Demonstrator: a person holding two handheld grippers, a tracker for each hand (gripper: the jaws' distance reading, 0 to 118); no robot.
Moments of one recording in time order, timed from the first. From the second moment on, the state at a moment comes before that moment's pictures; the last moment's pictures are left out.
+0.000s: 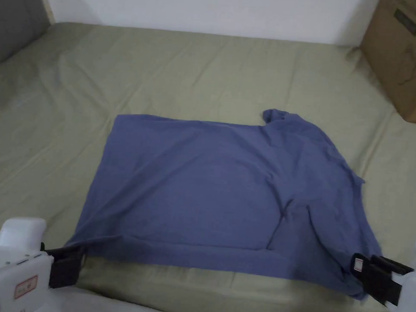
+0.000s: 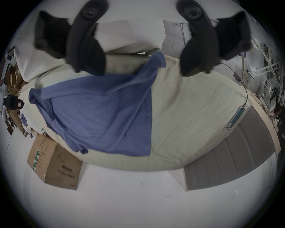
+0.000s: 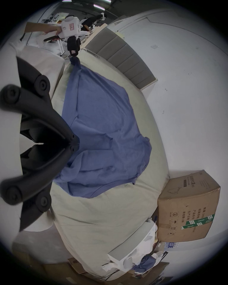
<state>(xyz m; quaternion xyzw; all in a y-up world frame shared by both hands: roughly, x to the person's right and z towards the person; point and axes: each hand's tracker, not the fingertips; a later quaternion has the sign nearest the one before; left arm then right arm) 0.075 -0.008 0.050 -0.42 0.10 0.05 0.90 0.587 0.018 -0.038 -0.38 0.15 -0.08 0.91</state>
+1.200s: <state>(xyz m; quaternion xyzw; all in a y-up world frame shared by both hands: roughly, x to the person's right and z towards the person) 0.068 0.028 0.009 -0.41 0.13 0.07 0.90 0.603 0.027 -0.114 -0.40 0.12 -0.01 0.91</state>
